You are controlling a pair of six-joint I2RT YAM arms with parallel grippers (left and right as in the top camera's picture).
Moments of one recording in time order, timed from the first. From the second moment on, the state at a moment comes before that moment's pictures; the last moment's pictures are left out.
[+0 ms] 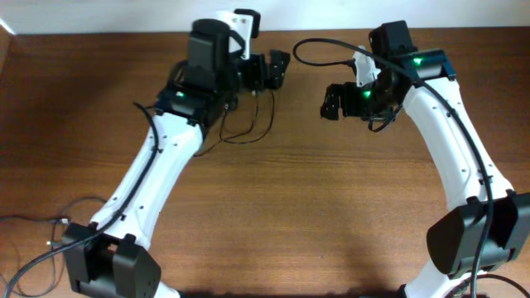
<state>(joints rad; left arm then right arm) -0.33 1.69 1.54 -0.35 0.24 -0.23 0.19 1.85 1.78 -1.19 -0.30 0.17</state>
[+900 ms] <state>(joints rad) -0.35 2.15 1.55 -0.28 -0.10 -0.30 0.19 1.85 1.78 -1.19 -0.30 0.17</state>
